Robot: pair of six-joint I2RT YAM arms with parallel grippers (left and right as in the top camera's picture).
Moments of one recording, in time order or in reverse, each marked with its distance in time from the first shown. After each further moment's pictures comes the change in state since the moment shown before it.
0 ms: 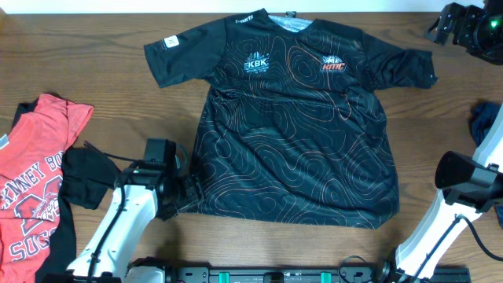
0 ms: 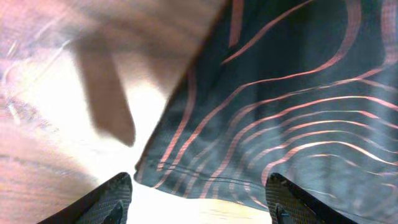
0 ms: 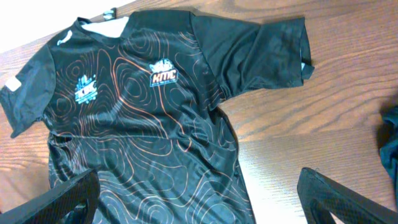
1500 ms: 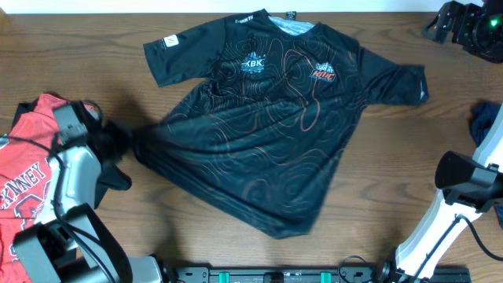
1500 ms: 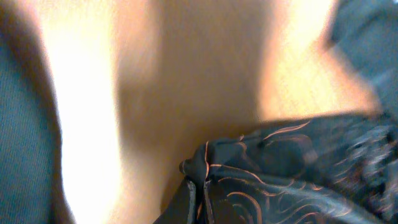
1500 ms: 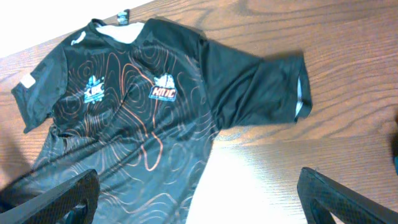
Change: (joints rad) left arm 0.513 0.301 0.348 0.349 0.053 -0.006; right arm 0.003 0.000 0.000 0.009 -0.042 -0.007
